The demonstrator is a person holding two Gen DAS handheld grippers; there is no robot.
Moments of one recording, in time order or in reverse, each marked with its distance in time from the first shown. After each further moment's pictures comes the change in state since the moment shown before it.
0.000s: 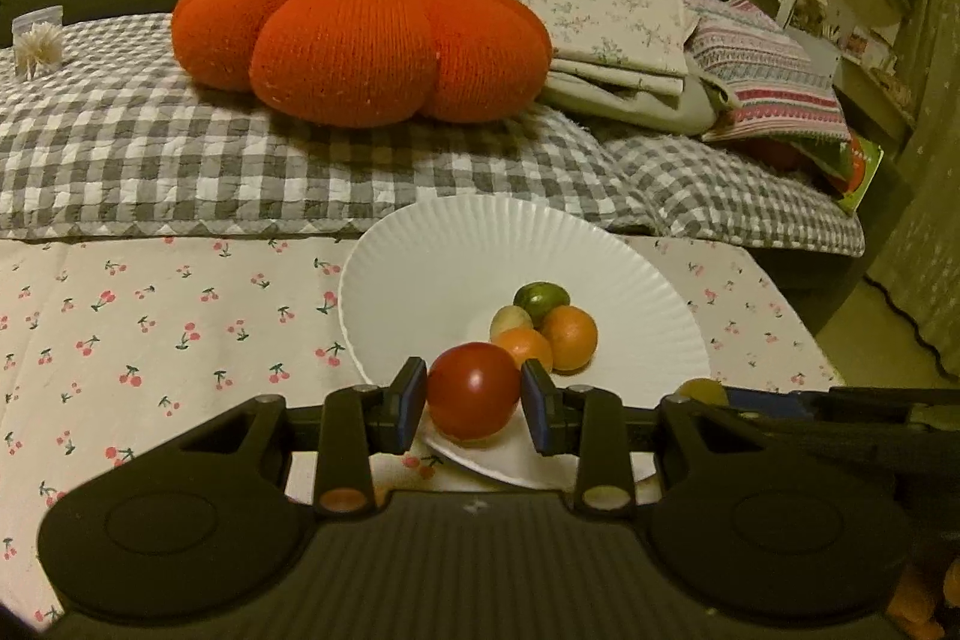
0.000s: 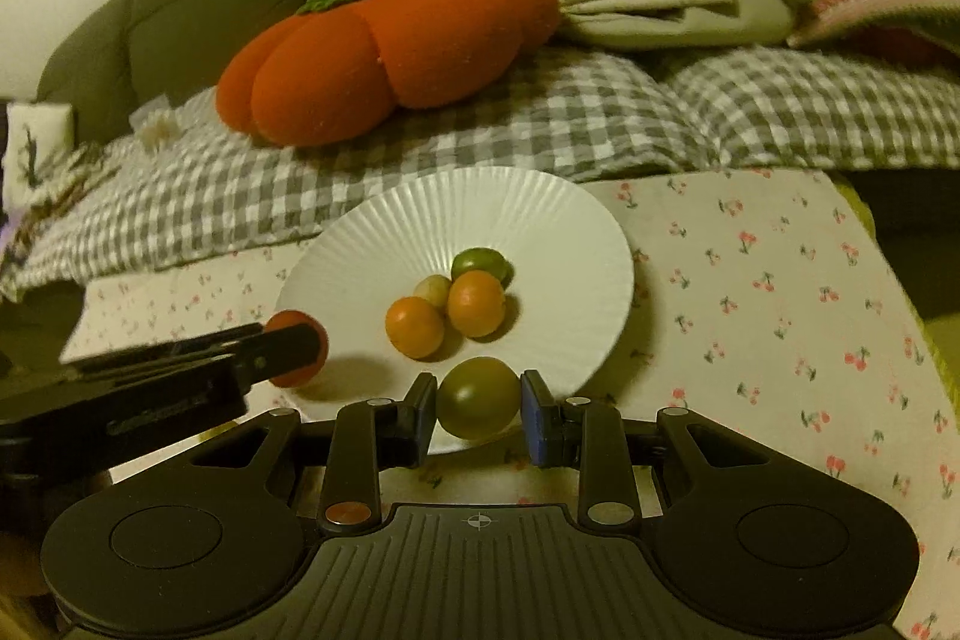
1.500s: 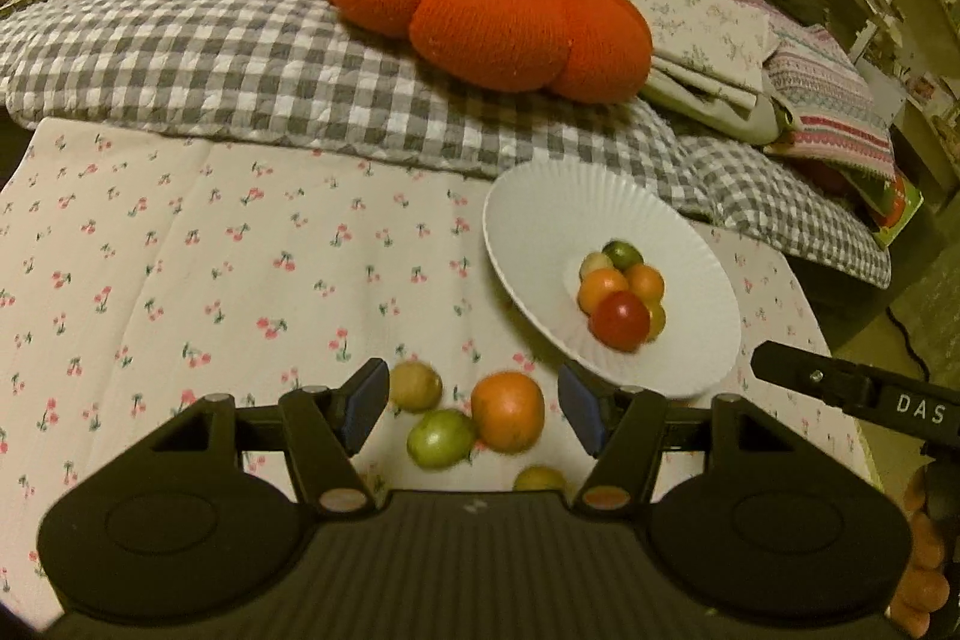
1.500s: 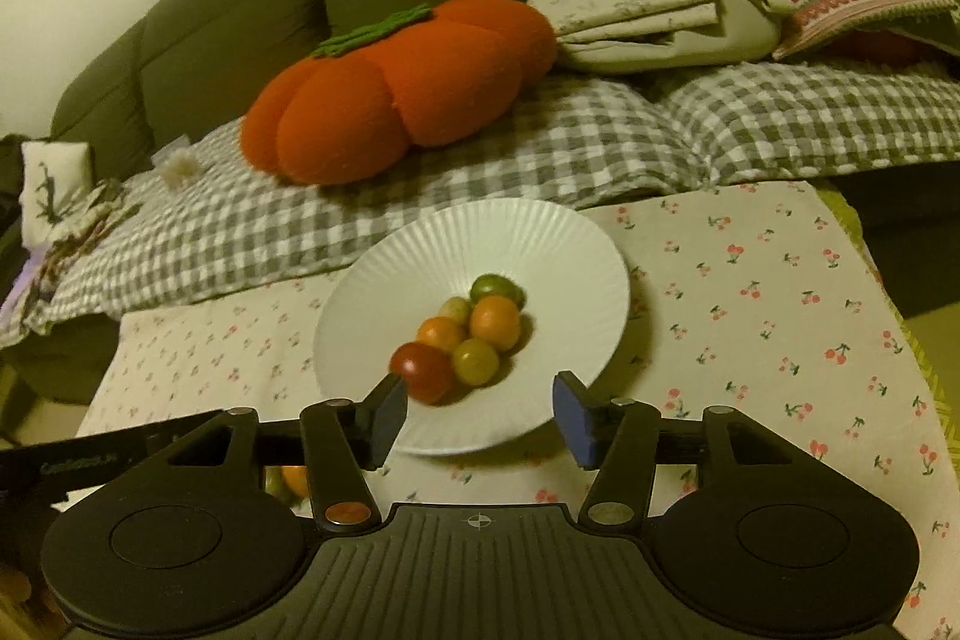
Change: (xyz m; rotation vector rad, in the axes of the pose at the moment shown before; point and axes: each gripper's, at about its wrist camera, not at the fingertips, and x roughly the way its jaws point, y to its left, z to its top) left arm -0.069 0.045 -0.017 -0.175 0.101 0.079; right arm -0.037 -0.001 0.002 0.064 -0.029 0.046
